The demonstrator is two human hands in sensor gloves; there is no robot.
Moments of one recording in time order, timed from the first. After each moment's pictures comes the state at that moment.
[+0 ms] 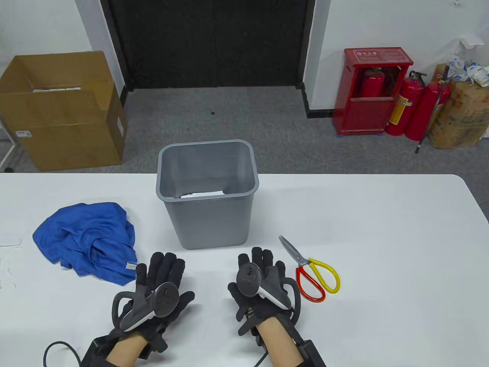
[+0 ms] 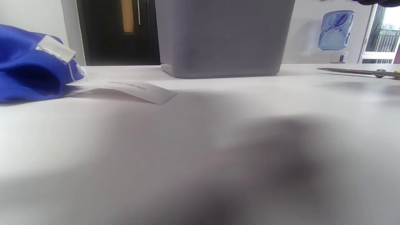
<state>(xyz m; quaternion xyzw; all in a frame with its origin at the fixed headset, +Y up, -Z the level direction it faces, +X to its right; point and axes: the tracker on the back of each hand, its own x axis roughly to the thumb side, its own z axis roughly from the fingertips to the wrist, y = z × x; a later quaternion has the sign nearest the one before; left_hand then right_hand) -0.229 -0.738 -0.318 -0.01 -0.10 0.00 0.99 0.025 -0.734 -0.343 0.09 0.10 0.98 0.13</state>
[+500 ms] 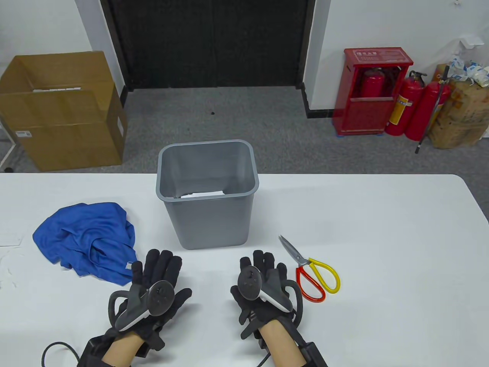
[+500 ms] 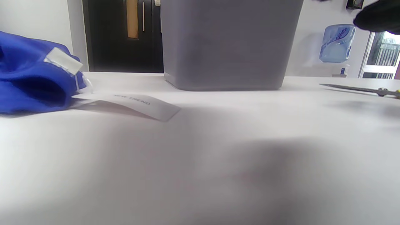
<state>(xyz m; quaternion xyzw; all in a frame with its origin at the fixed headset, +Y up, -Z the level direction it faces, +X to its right) -0.239 -0.727 -0.318 0.01 -0.09 0.02 1.00 0.029 -0.737 -0.337 0.10 0.09 0.98 0.11</state>
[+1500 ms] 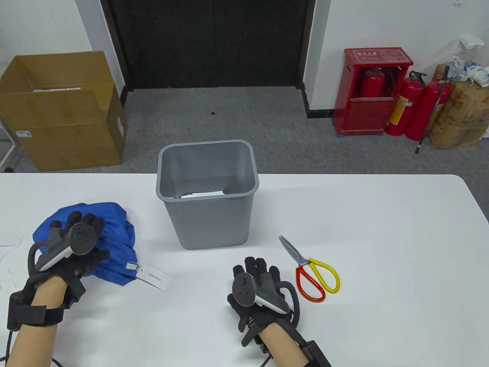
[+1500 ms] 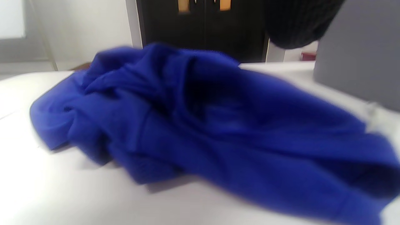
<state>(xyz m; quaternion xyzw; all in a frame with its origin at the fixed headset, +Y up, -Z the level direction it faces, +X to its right) -0.427 -0.695 -0.424 -0.09 0.01 -0.03 1.00 0.017 -0.743 -0.332 0.16 0.11 0.98 0.09</state>
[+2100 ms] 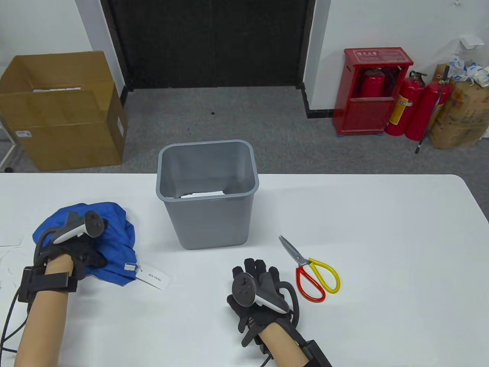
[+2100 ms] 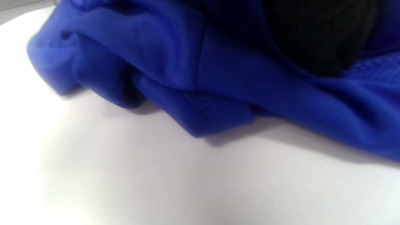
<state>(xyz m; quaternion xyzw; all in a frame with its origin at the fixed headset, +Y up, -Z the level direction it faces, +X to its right) -0.440 -0.749 -0.486 -0.26 0.05 -0.08 0.96 0.017 -0.745 -0.332 0.16 0.12 0.98 0.09</state>
